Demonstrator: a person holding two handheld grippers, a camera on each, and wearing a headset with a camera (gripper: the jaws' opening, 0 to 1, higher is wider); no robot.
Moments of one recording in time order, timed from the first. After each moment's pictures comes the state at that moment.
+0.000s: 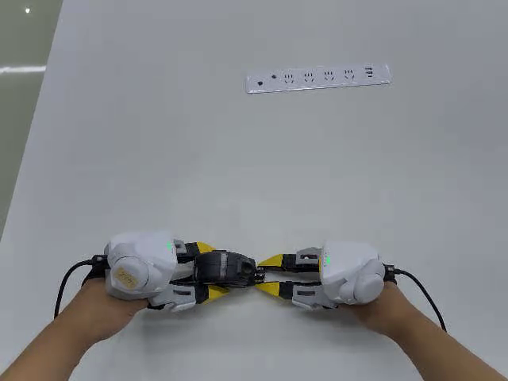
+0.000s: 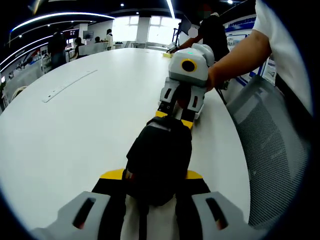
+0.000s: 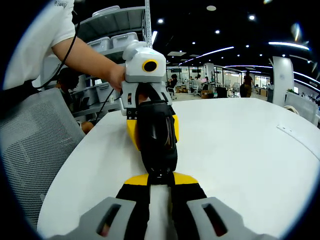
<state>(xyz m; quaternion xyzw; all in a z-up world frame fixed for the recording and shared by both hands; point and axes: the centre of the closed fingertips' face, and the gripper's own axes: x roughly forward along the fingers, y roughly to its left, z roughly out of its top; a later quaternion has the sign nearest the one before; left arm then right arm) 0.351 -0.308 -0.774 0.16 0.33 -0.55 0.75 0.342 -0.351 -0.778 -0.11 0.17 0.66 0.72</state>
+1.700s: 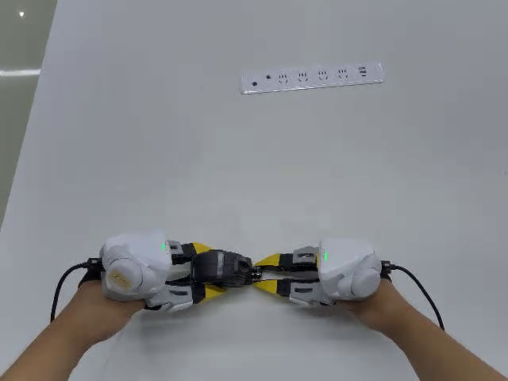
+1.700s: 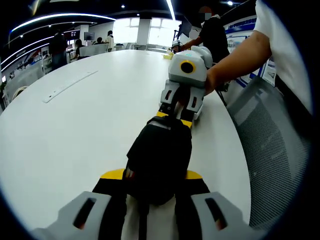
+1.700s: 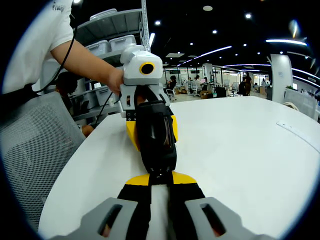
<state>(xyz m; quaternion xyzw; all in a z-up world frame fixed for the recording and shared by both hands) 0.351 -0.309 -0.774 0.16 0.32 -0.55 0.75 0.343 -0.353 -0.780 -0.09 0.17 0.66 0.72</state>
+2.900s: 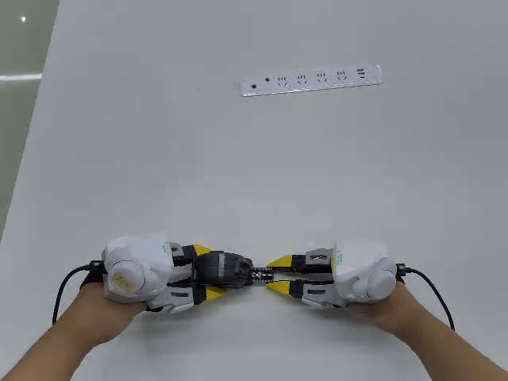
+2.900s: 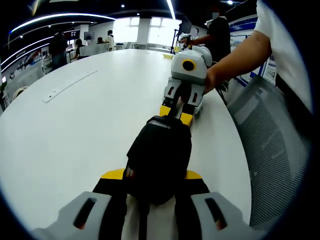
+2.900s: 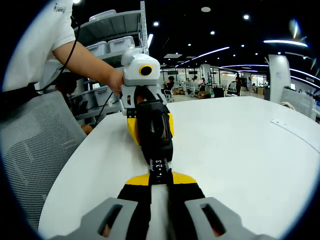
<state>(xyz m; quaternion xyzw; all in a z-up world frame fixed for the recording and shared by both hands) 0.351 -0.309 -0.774 0.16 0.32 -0.55 0.75 0.344 -0.373 -0.779 -0.09 0.17 0.65 0.73</state>
